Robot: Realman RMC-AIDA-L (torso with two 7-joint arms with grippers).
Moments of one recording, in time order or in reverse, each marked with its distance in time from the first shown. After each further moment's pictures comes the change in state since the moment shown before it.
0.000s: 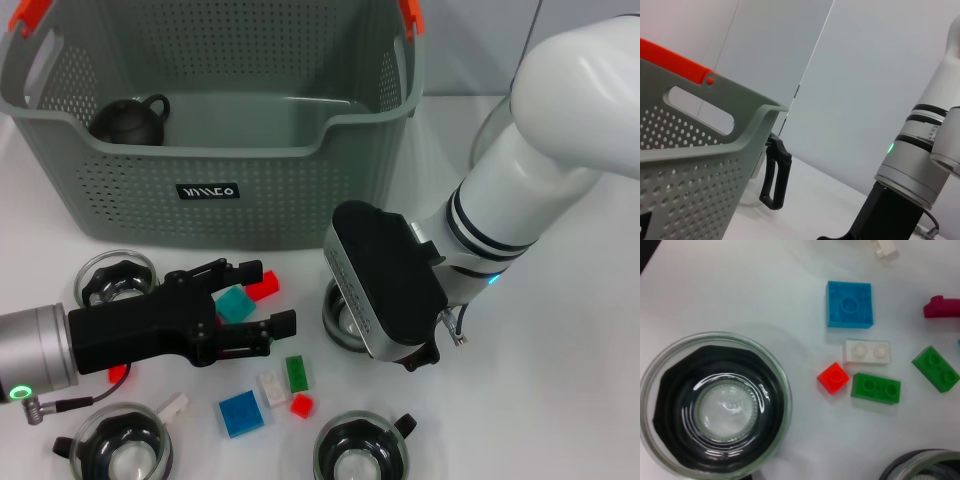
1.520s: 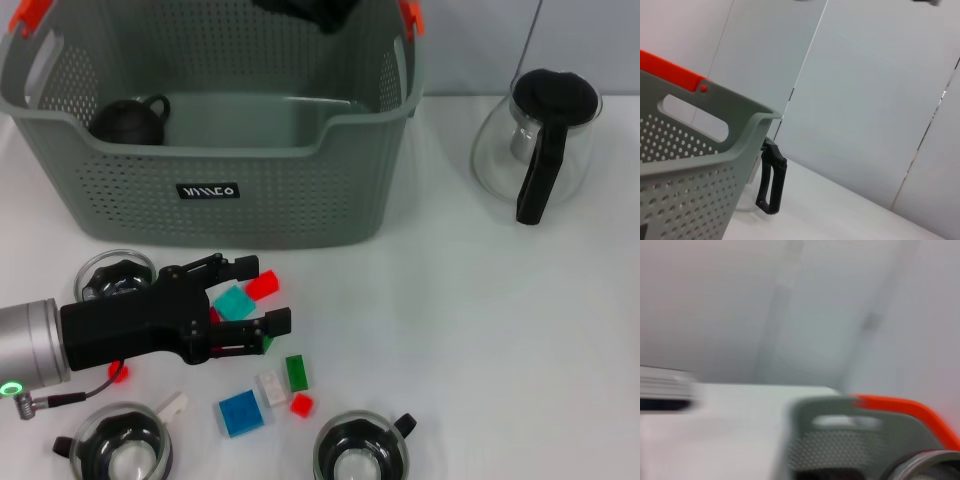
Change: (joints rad) left arm 0.001 0.008 0.000 0.015 -0.006 0.028 0.005; right arm 0.043 -0.015 0.651 -0.458 0.160 -0.107 0.367
